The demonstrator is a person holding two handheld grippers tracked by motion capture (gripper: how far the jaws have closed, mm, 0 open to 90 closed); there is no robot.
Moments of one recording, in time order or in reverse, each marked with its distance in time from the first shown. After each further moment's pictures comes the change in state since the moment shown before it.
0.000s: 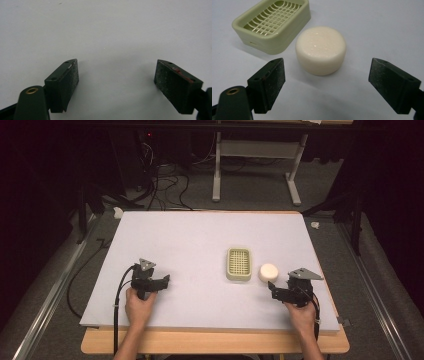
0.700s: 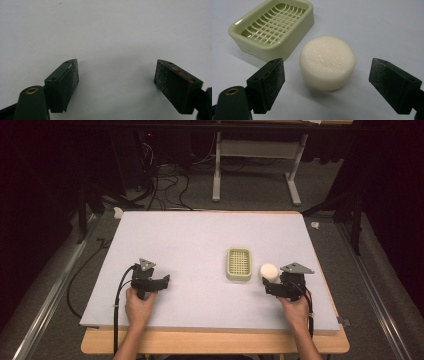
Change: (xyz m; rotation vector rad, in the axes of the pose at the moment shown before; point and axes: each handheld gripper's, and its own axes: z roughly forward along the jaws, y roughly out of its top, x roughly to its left) left arm 0.000 0.000 0.000 0.000 0.000 0.000; right arm 0.009 0.014 0.017 0.014 -0.011 -0.028
